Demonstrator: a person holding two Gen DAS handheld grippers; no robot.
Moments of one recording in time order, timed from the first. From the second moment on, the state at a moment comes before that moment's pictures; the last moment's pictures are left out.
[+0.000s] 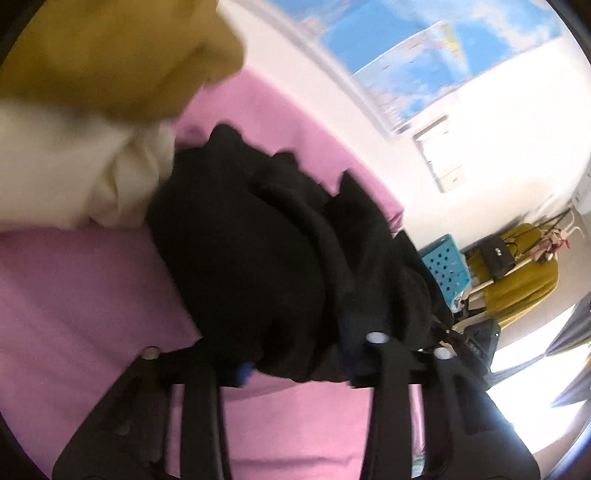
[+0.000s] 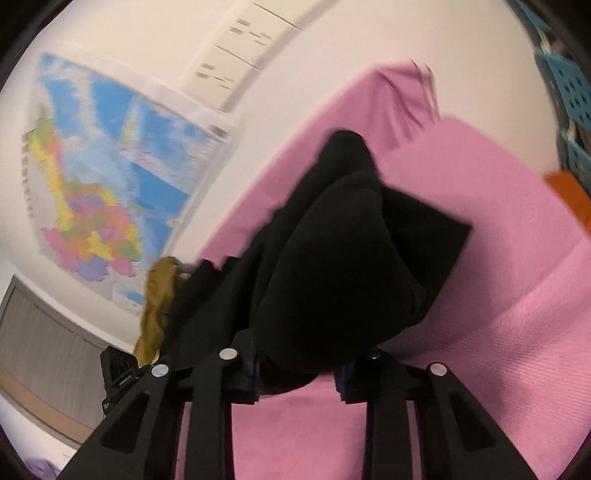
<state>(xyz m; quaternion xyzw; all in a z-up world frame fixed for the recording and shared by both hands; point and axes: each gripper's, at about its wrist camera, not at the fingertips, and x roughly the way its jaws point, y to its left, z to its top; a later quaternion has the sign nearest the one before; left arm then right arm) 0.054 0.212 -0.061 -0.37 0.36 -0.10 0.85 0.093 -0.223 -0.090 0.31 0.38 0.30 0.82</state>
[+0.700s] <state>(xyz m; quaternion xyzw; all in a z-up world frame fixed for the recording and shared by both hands) -0.093 0.191 -0.021 -0.24 0.32 -0.16 0.90 -0.018 -0.272 -0.084 0.16 0.45 0.28 0.83</state>
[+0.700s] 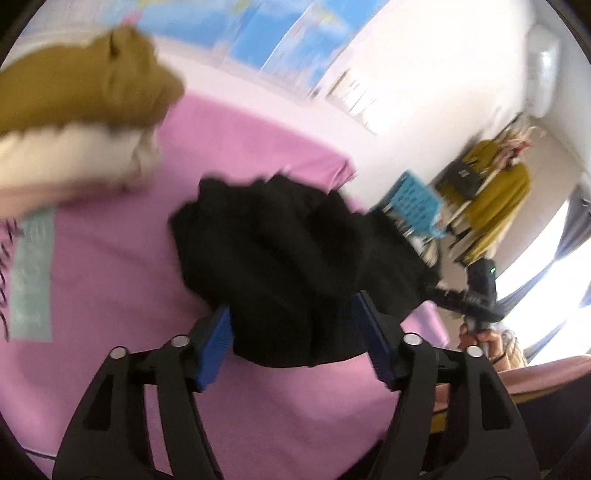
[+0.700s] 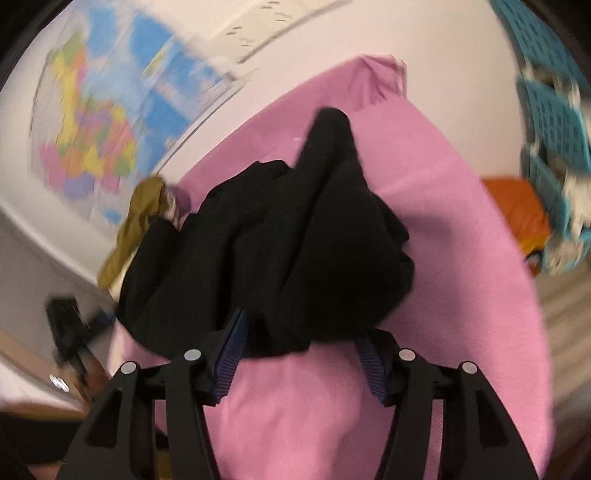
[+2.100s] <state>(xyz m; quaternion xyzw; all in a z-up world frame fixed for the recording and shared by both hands) 0.037 0.170 -0.006 -0.18 0.37 -0.11 0.90 0.096 -0.161 0.014 0.06 0.29 0.28 0.91</state>
